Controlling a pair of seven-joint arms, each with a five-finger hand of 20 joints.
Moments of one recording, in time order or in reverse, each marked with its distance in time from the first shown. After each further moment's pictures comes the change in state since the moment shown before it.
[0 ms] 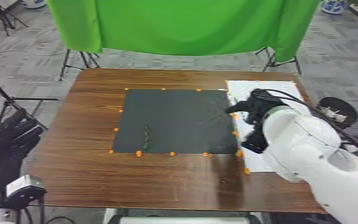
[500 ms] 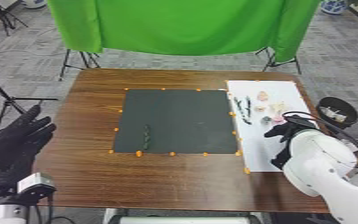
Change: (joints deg) left arm -1.9 4.4 3.2 0.0 -1.0 0.0 1.2; right arm -13.5 3.6 9.5 3.4 -3.3 2.1 5.9
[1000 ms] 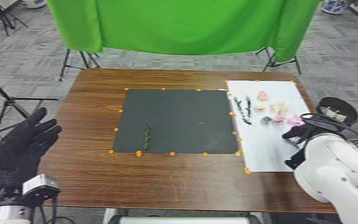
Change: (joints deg) left arm -0.3 1.5 1.6 0.0 -1.6 0.0 1.1; right arm -7.1 0.4 7.7 -2.0 -4.8 0.7 1.8
